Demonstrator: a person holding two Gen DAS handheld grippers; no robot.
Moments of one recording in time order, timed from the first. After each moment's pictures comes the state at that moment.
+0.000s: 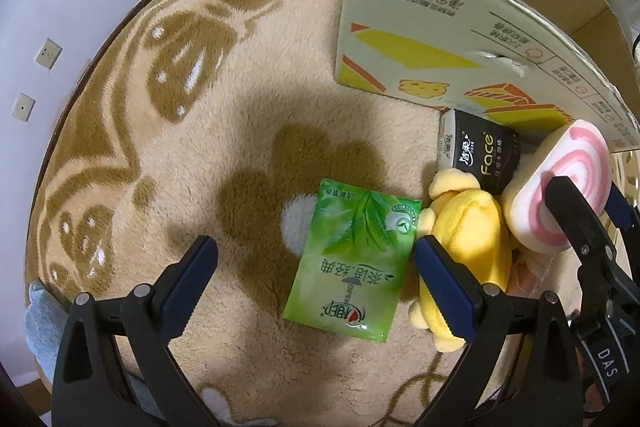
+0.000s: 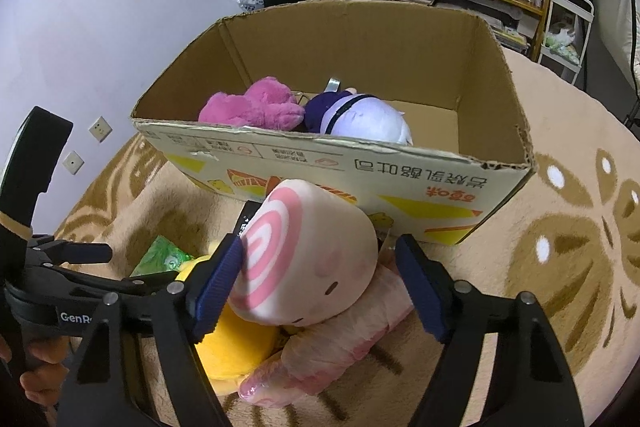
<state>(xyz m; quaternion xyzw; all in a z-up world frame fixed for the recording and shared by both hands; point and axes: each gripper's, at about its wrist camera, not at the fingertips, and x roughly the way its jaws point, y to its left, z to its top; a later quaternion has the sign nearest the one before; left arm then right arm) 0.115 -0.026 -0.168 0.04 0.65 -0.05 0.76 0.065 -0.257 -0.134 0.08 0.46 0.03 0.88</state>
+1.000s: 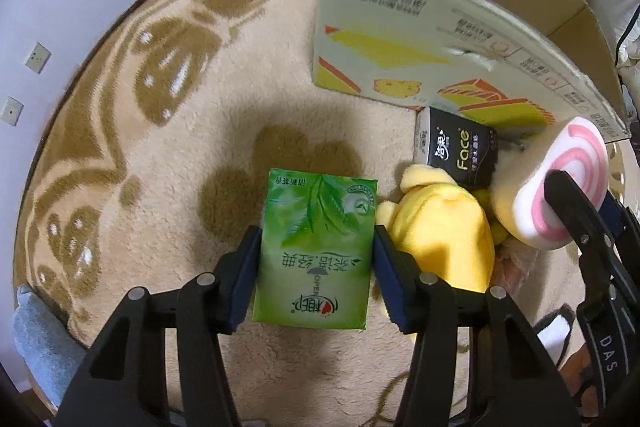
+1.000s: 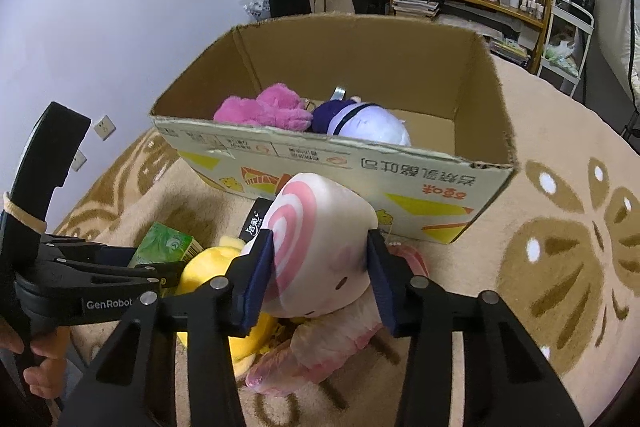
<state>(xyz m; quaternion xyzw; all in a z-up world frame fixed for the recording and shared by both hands) 0.107 -0.032 -0.173 0.02 0.64 -0.08 0.76 0.049 -0.255 -0.119 0.07 0.45 0.04 0.89</state>
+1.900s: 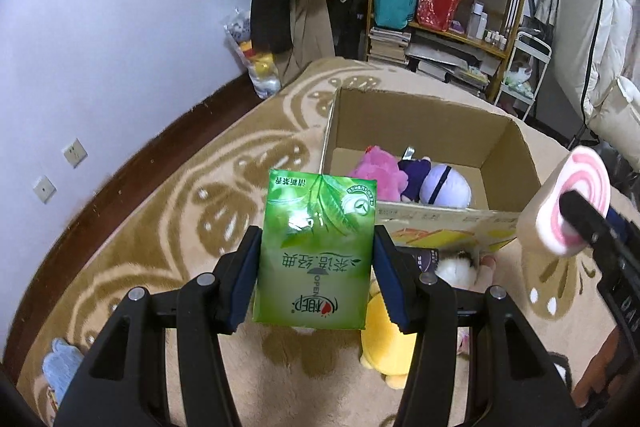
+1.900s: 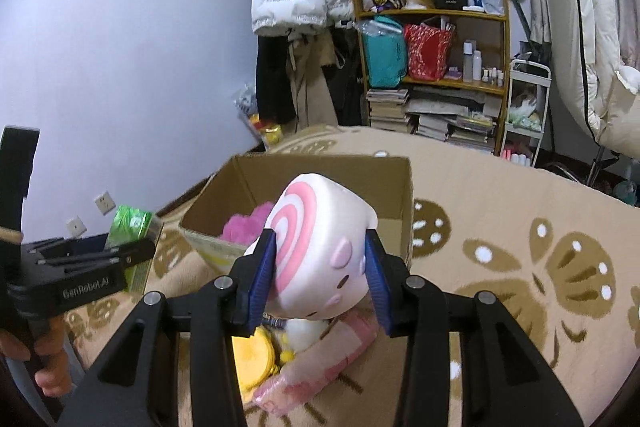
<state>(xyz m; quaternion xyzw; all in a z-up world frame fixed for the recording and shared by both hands) 0.068 -0.027 -0.049 0.02 0.41 -0.08 0.91 0.007 -0.279 -0.033 0.08 0.30 -0.01 0.95</state>
